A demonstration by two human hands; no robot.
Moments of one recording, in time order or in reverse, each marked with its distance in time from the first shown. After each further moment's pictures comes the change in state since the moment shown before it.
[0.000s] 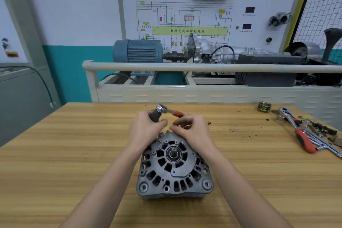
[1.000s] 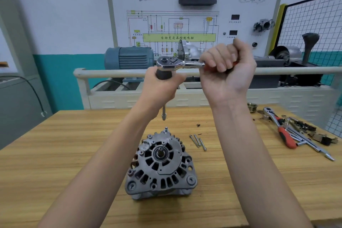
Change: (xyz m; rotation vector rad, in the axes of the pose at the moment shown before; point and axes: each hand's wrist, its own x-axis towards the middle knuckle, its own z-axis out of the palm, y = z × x) left_hand -0.014 0.141 -0.028 -0.691 -0.207 0.323; right_hand -0.004 -0.133 -0.112 1.824 0.048 -0.265
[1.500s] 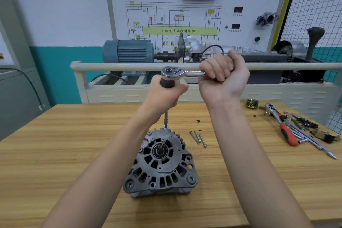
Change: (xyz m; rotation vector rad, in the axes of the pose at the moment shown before) left_hand -0.001 -0.037 0.000 -0.016 -0.106 -0.086; right_hand 0.010 0.006 -0.037 0.112 0.116 0.090
